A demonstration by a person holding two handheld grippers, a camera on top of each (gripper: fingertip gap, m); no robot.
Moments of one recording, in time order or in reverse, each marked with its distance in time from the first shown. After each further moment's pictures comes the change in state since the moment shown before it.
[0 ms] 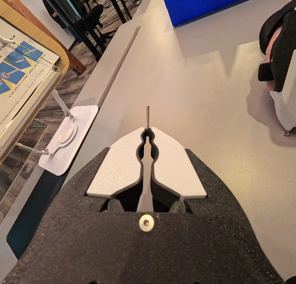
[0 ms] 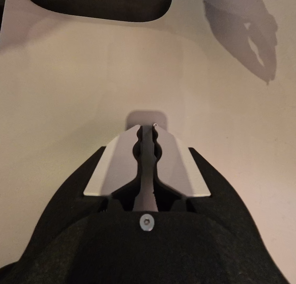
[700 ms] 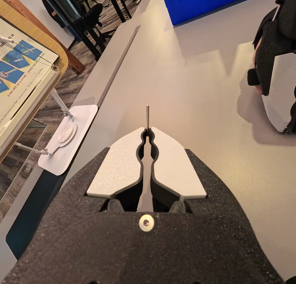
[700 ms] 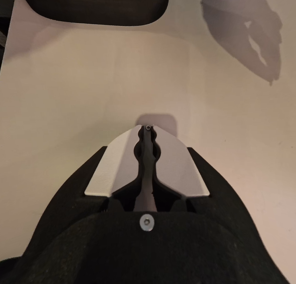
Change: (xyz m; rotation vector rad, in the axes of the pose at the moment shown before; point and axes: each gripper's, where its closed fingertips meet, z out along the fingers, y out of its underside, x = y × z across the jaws) left arm 0.000 0.001 0.001 -0.004 0.003 -0.001; right arm 0.007 -0.002 0.003 0.027 -0.061 0.028
